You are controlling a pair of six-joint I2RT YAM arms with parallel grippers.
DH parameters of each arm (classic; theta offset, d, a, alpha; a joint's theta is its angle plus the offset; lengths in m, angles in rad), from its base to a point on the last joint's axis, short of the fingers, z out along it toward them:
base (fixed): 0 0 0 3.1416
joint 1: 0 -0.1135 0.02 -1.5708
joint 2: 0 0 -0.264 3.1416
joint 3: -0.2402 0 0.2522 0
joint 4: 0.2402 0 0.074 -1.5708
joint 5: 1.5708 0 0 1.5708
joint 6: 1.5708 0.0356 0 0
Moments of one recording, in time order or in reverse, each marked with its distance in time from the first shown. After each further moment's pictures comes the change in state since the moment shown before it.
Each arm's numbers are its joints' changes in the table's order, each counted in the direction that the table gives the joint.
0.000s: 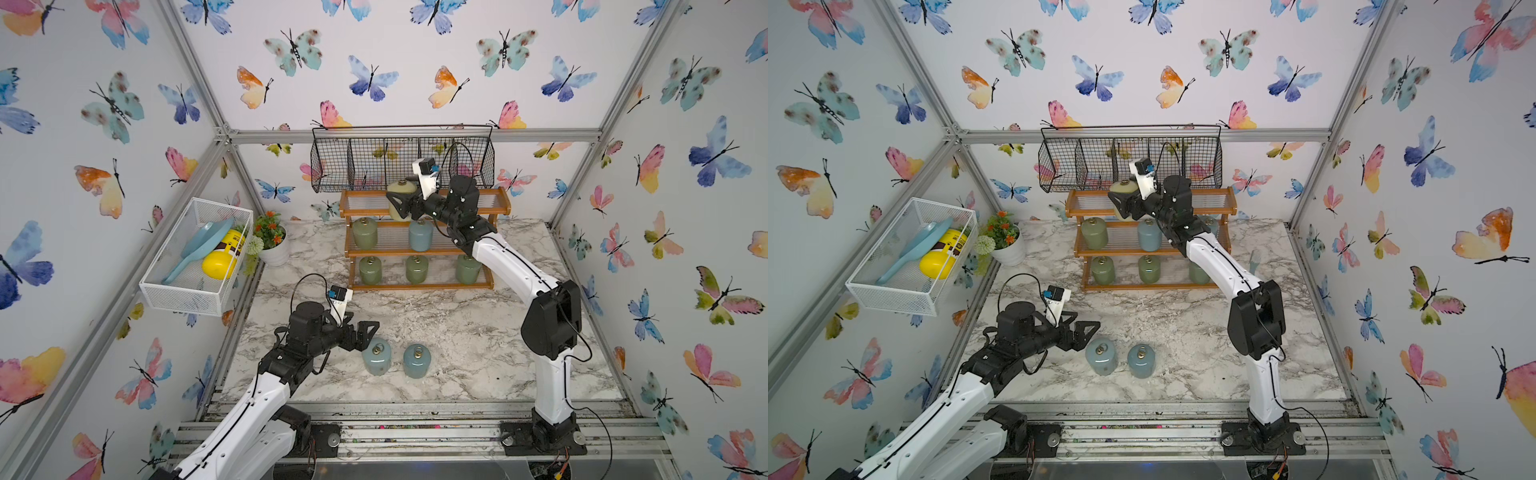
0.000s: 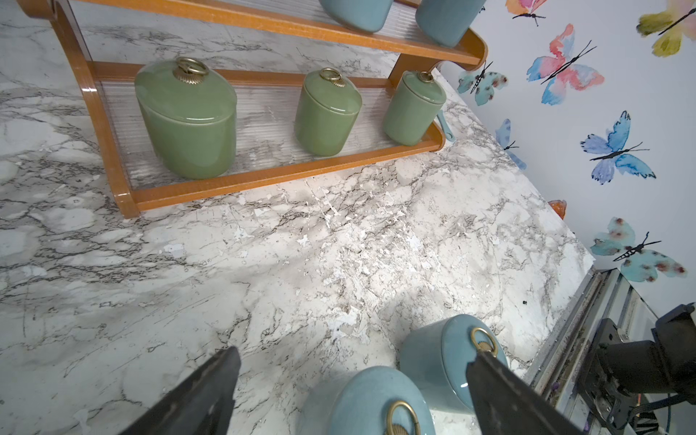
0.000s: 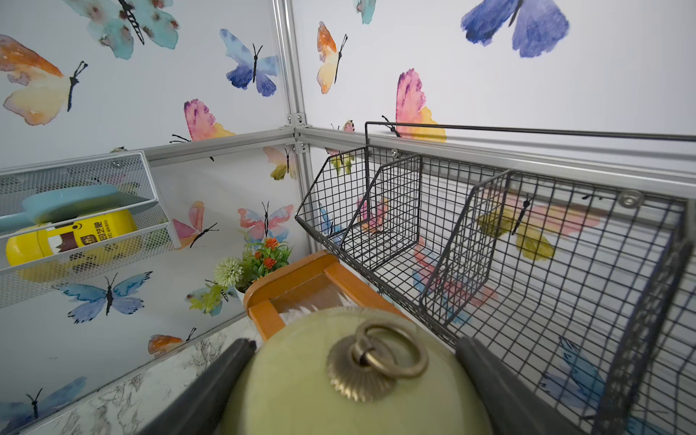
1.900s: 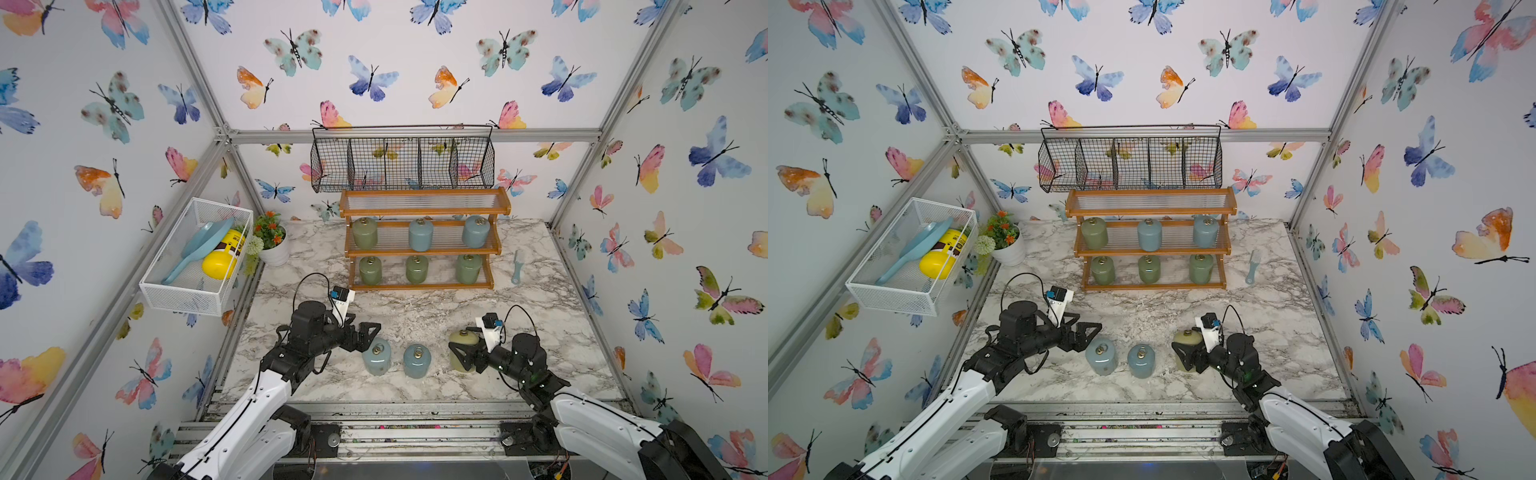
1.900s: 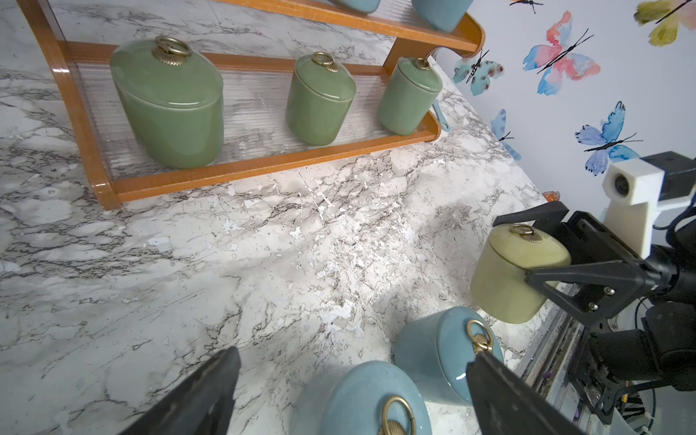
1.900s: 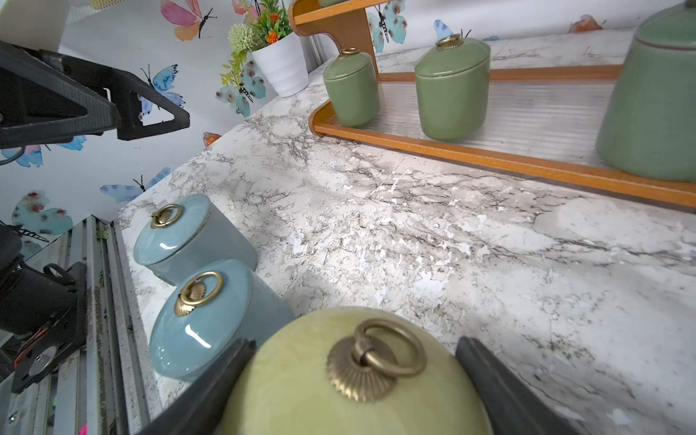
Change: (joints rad) left arm 0.002 -0.031 -0.002 -0.002 0.026 0.003; right arm 0.006 1.094 1.852 -0.401 0.088 0.174
